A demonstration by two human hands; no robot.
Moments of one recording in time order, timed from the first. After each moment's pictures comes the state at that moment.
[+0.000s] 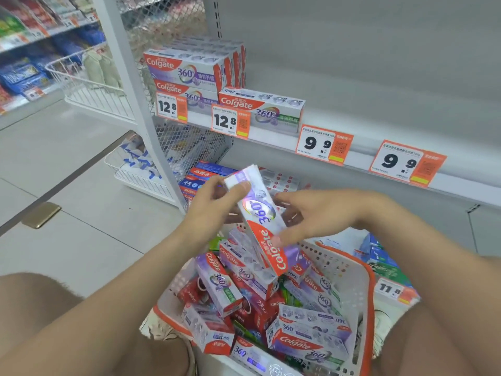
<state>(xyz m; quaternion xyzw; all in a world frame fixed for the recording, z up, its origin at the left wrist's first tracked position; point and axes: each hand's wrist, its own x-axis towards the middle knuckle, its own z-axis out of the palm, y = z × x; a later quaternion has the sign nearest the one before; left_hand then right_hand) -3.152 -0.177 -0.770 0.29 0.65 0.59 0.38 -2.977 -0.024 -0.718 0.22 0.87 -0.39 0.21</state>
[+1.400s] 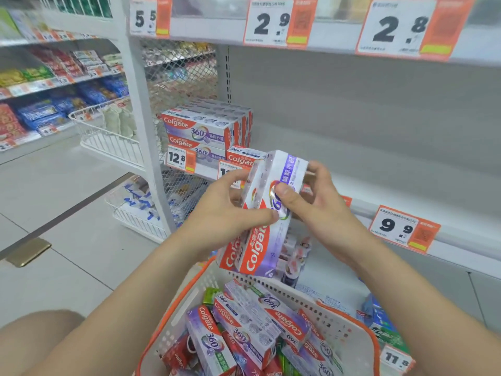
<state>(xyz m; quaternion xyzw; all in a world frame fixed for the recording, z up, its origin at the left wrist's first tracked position) -3.156 -0.145 -0.663 0.40 0.66 0.55 0.32 -3.010 -0.018 -0.679 0.22 0.72 -0.58 -0.31</state>
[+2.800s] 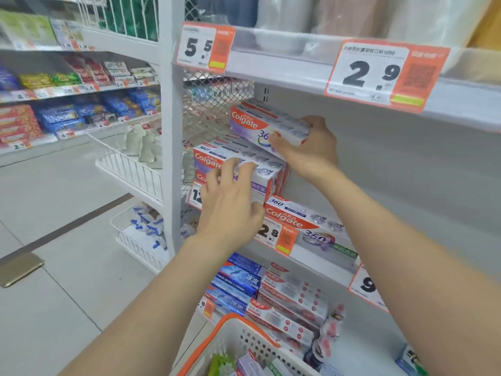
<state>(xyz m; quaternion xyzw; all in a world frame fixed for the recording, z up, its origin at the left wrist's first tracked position) -3.300 -0.060 -0.673 0.45 0.84 0.28 -0.12 -3.239 0.120 -0.607 0.34 0.81 -0.26 -0.40</state>
